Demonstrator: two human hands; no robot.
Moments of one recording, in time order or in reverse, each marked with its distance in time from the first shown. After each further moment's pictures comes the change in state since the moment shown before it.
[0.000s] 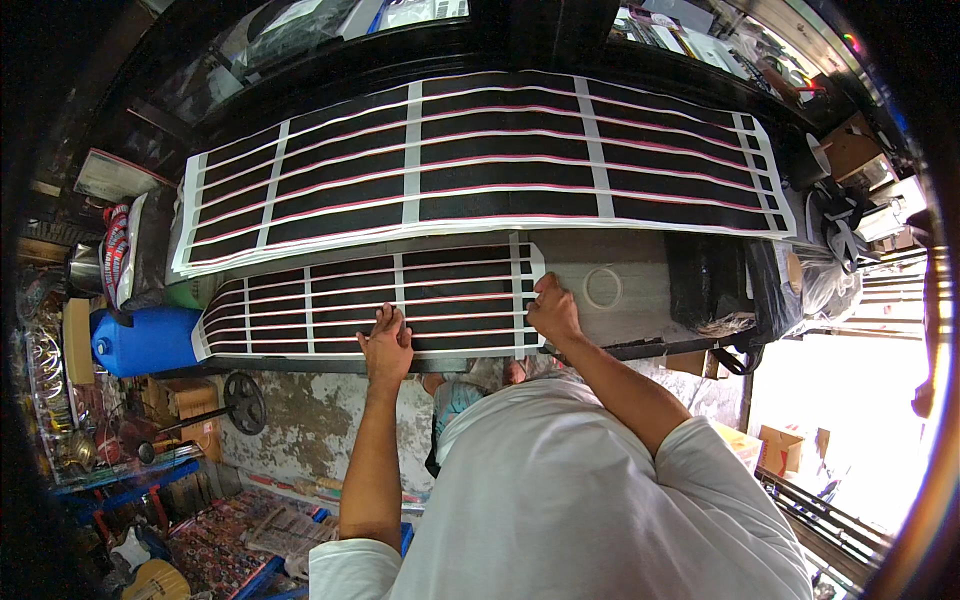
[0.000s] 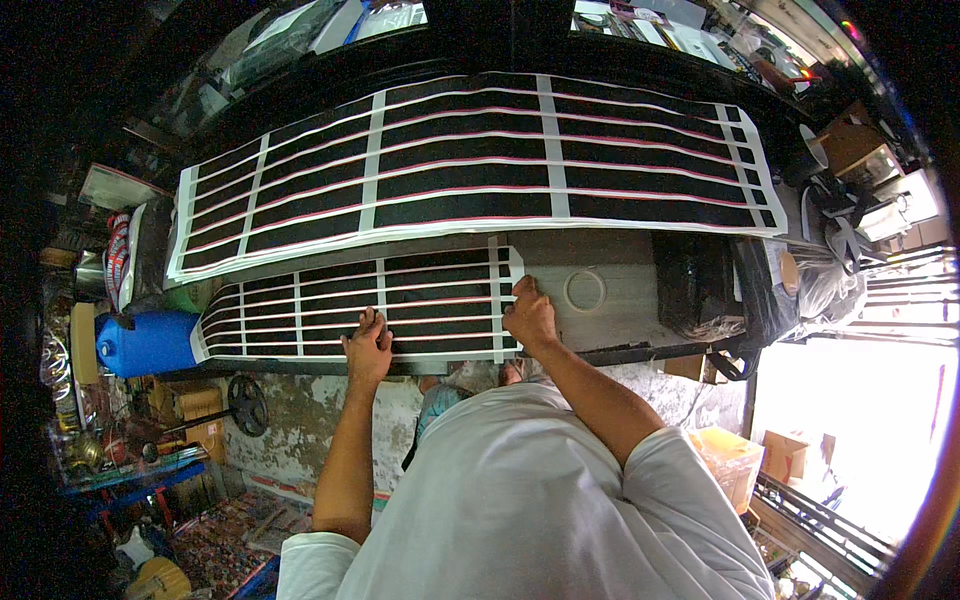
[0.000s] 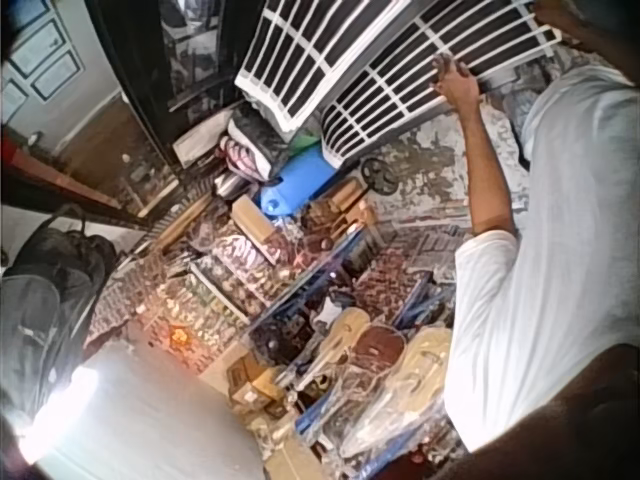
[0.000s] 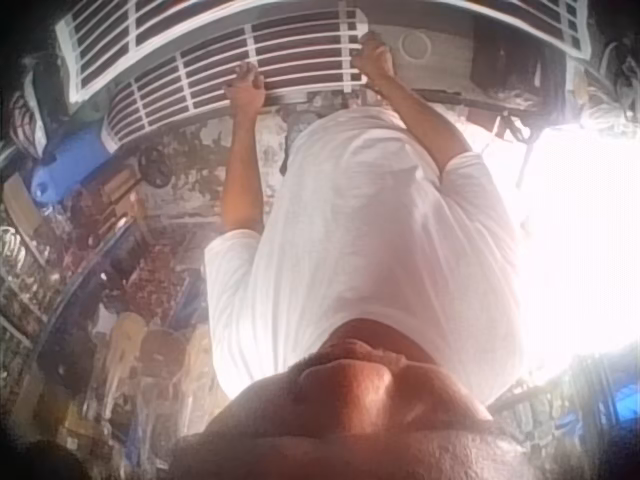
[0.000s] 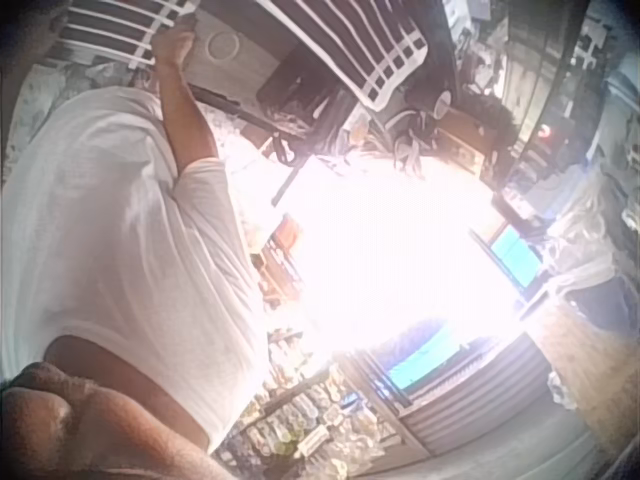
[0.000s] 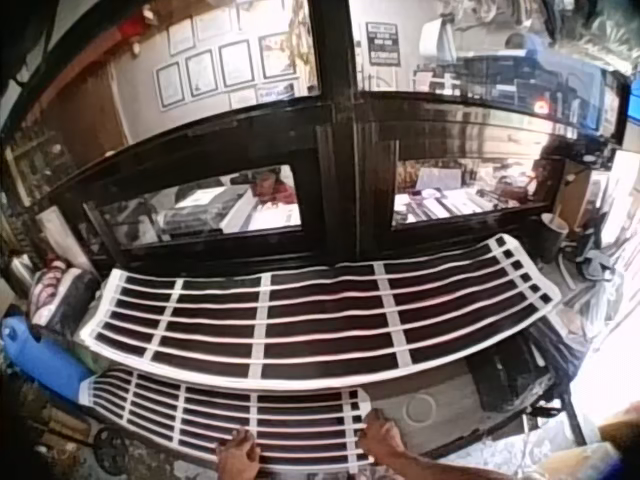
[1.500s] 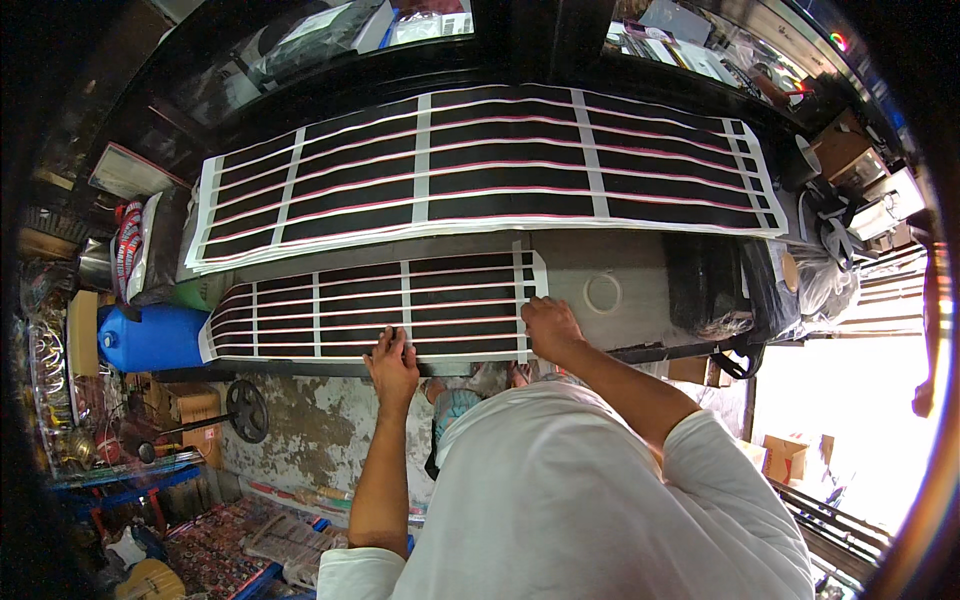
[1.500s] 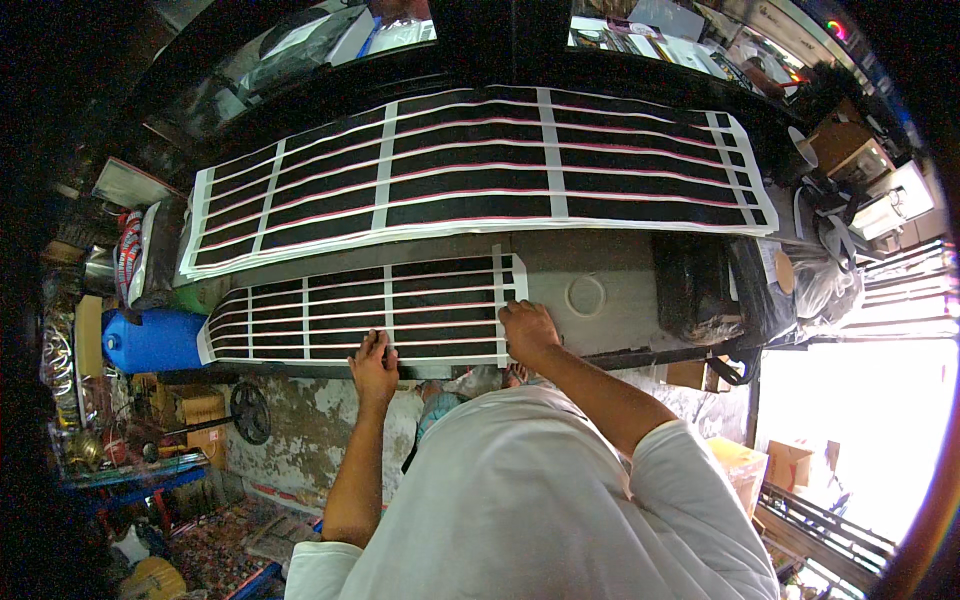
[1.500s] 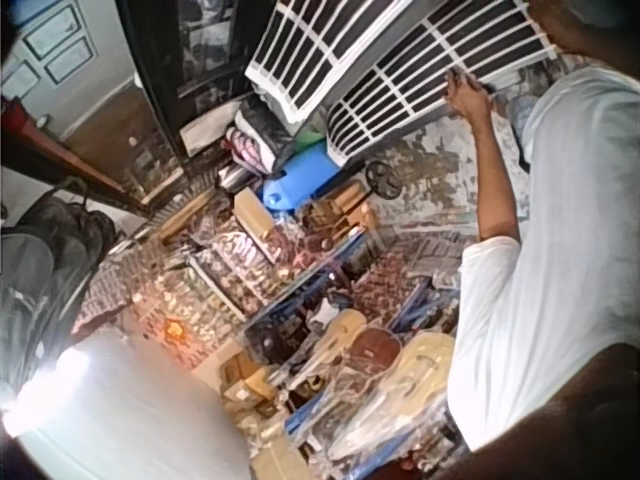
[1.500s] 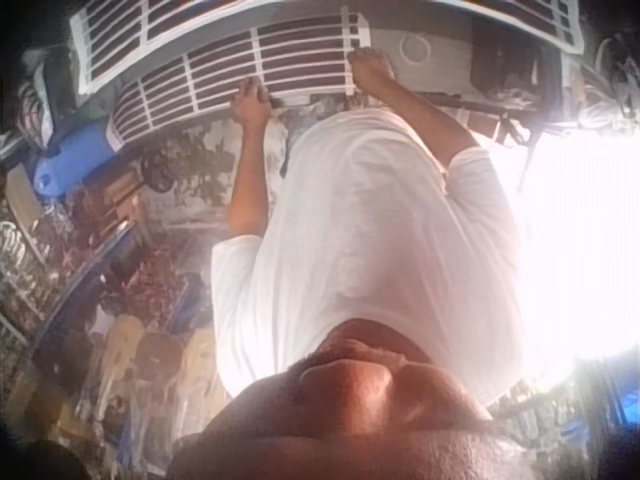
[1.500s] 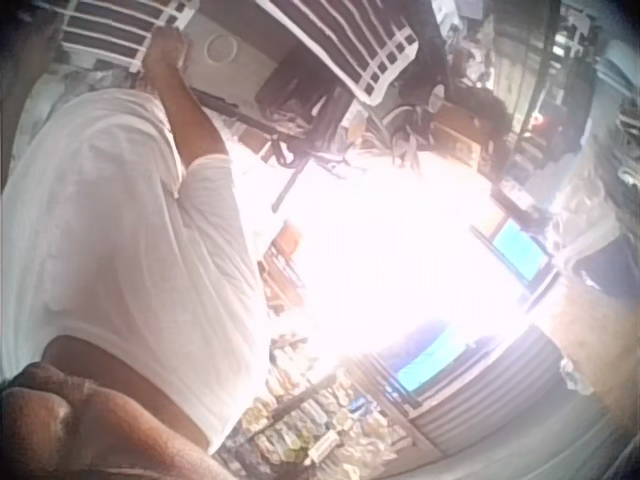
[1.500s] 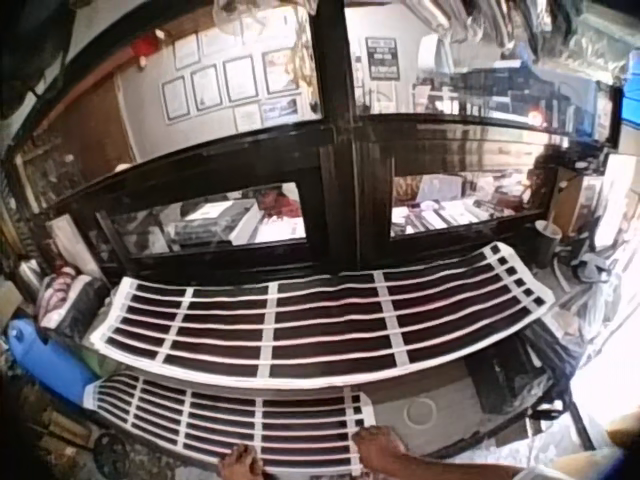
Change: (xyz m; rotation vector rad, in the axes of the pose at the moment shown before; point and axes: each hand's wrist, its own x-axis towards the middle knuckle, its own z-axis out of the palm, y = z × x) left_hand -0.036 -0.011 0.015 -0.052 0.169 -0.006; right_hand -0.024 -0.024 -0.036 -0.358 -0.242 -0.542
